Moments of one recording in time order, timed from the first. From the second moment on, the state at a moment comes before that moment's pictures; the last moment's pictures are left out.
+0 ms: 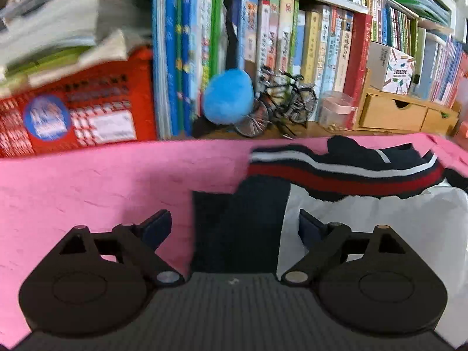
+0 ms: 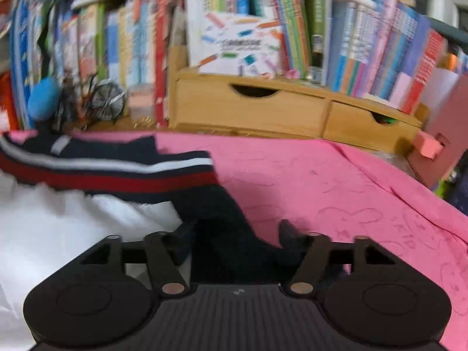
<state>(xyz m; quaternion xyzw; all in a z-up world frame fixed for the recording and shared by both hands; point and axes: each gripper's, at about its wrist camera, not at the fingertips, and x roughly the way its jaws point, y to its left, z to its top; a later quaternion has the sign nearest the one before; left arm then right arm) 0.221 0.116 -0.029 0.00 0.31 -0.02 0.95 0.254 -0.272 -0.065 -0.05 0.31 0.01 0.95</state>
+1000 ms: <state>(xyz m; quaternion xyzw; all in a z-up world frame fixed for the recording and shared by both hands) 0.149 0.046 0.003 0.03 0.29 -0.07 0.96 0.168 -0.263 -0.032 0.02 0.27 0.00 0.96</state>
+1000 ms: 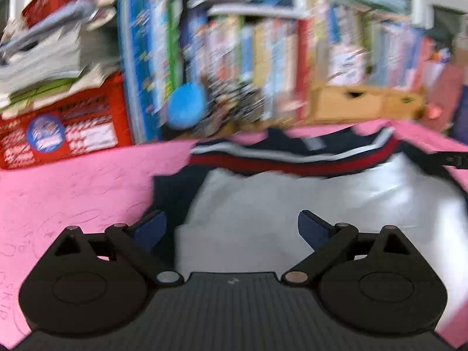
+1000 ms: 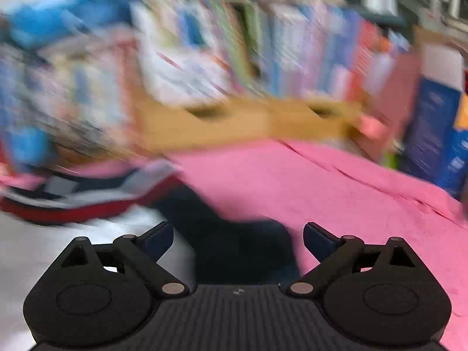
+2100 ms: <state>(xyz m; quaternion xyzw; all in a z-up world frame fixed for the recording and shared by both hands) -0.017 0.025 -0.035 0.01 0.39 -0.02 0.92 -0.047 -0.193 -0.047 -0.05 0.34 0.05 0.94</state>
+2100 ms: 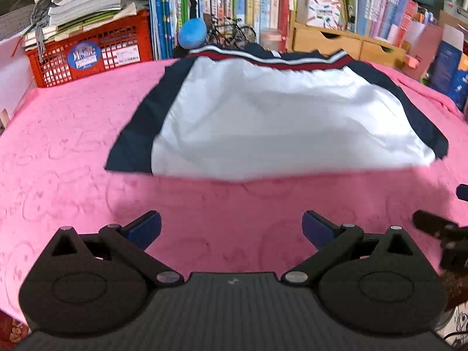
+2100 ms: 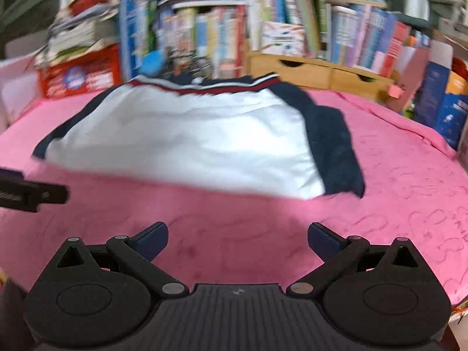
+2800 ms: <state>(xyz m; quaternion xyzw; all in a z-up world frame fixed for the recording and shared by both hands) -0.007 0.016 -0.035 0.02 0.38 -0.01 0.93 -0.065 -0.194 -0.051 -0.01 0.33 0.06 0.94</state>
